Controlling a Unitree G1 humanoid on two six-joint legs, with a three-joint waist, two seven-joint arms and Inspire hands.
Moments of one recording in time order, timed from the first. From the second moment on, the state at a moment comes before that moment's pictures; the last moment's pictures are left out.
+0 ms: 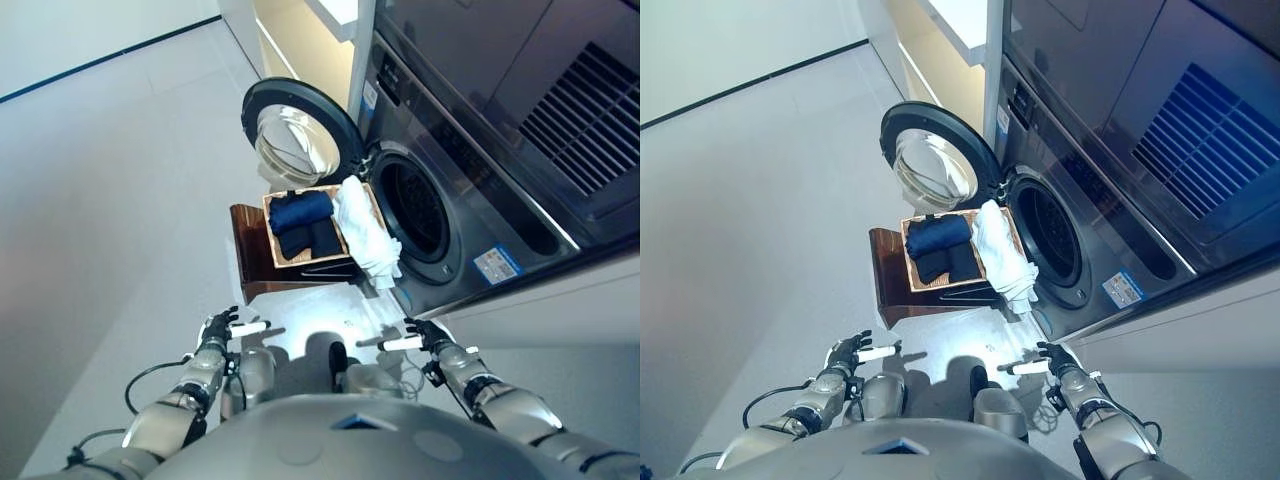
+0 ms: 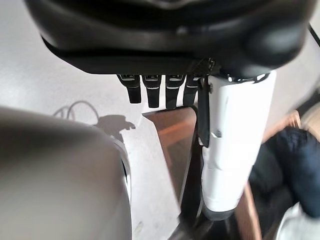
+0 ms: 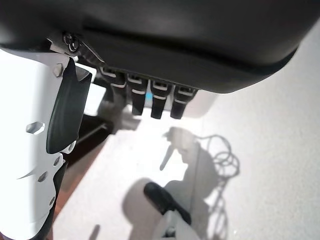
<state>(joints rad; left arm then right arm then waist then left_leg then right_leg) -0.09 0.17 -0.17 1.25 -0.14 -0.12 0.15 -0.15 -0.30 0.37 1.32 0.04 -0.07 -0.03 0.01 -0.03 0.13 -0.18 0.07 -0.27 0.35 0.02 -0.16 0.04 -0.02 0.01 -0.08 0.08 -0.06</state>
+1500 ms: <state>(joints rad) -0.06 0.20 -0.10 1.29 -0.21 -0.11 0.11 -0.18 -0.35 0.36 1.20 0.05 -0.07 0.00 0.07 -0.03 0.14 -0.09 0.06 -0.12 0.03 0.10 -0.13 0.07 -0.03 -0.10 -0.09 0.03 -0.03</state>
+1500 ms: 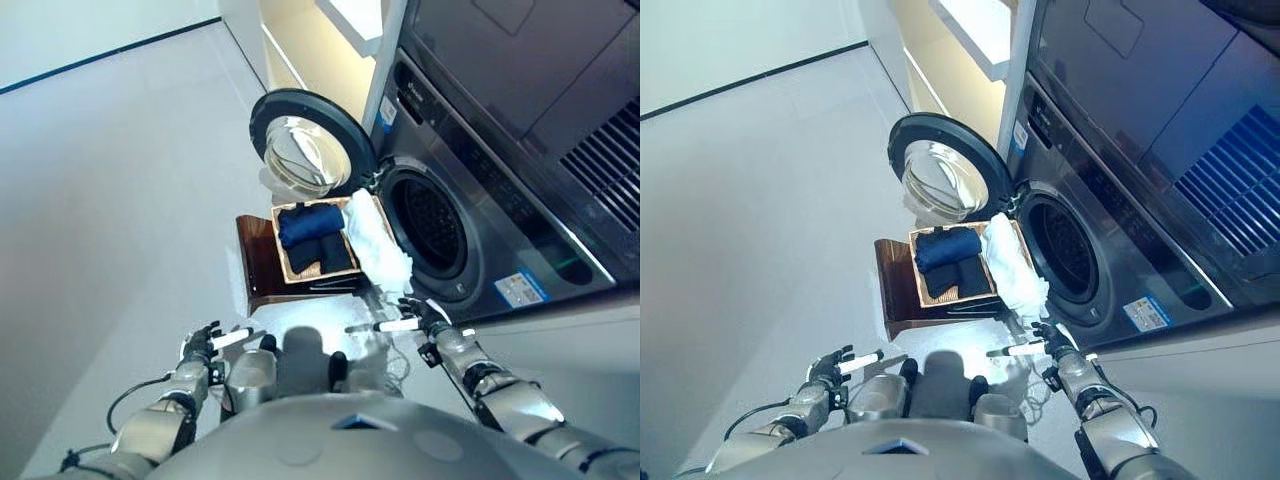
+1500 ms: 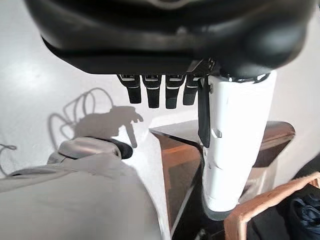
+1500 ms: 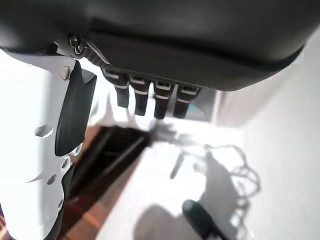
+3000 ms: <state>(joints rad) -0.21 0.24 -0.18 1.14 -0.25 -0.13 0.18 -0.75 -0.63 0.46 1.13 -0.11 -0.05 -0.18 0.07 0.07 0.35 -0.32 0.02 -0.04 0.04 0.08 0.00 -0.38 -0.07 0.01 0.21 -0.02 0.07</state>
